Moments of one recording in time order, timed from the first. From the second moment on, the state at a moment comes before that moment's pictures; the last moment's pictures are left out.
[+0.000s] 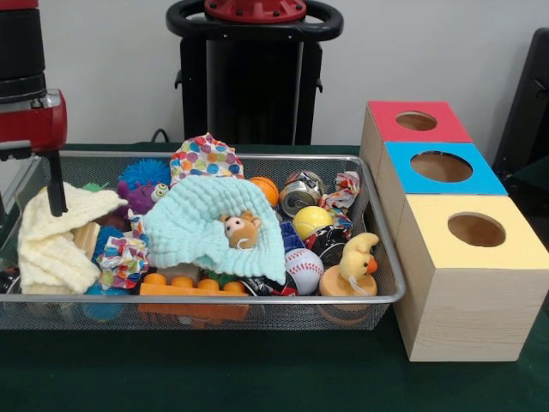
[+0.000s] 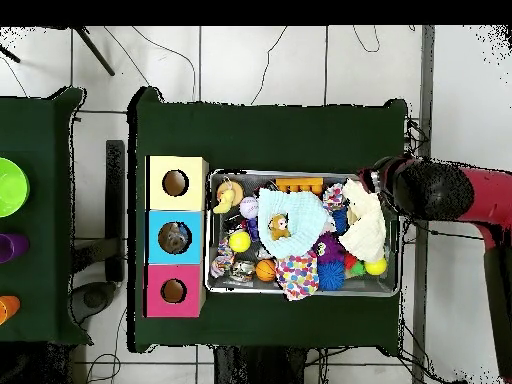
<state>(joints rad) -1.02 -0.60 0.78 1.40 -0.69 0.86 1.25</state>
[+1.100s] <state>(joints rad) -1.04 -0.59 0.78 1.40 -0.69 0.86 1.25</state>
